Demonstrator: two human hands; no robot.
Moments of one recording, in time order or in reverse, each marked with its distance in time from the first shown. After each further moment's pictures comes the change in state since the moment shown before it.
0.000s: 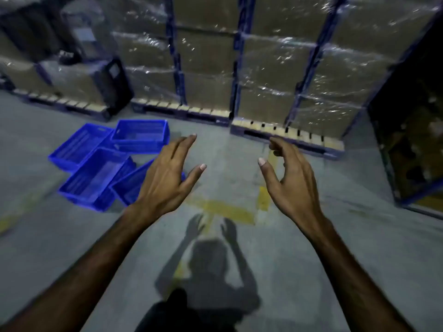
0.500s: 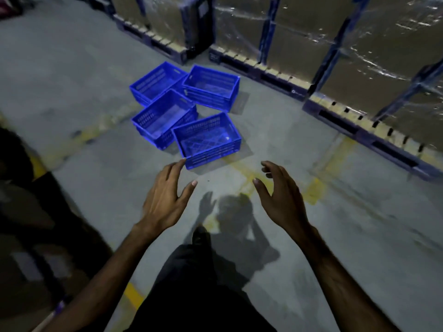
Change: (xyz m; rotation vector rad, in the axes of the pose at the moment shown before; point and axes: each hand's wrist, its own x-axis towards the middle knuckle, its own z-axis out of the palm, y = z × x) left_hand -0.173 -0.100 0.005 0.093 -0.002 -0.667; right_hand -0.046 -0.009 0.170 0.135 -0.511 -0.043
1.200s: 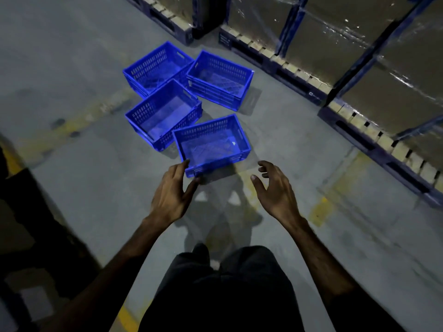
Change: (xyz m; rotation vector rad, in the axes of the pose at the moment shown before) left_hand 0.243 -0.125 0.041 -0.117 -0.069 -0.127; right_hand 0.267 0.006 0.133 -0.029 -0.160 0.124
